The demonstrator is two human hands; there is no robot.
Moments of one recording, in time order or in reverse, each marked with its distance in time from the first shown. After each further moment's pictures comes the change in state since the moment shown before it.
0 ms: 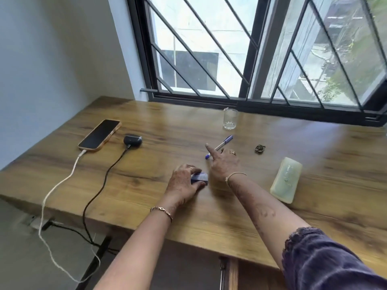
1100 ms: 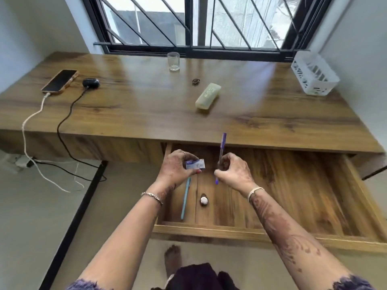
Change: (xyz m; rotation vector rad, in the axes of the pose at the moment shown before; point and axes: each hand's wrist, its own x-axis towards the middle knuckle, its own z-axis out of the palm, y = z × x) left_hand -0.252 0.123 0.087 -0.131 -0.128 0.072; right_hand -0.375 0.144 -0.006 0.656 0.002 0.350
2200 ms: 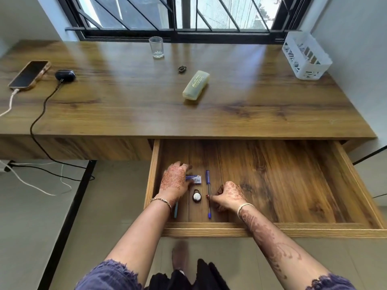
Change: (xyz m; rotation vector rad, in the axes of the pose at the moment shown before) left_hand 0.001 -0.030 0.076 0.301 -0.163 -0.037; right_hand -0.017 0.077 0.051 -0.072 -0.278 0.398
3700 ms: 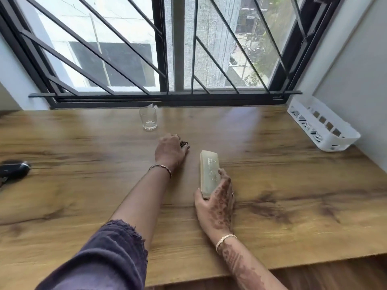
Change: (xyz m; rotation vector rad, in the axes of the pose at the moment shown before) left_hand 0.378 -0.005 -0.168 0.025 0.309 0.038; right_hand 0.155 -0.241 -0.055 0.324 0.868 -0.413
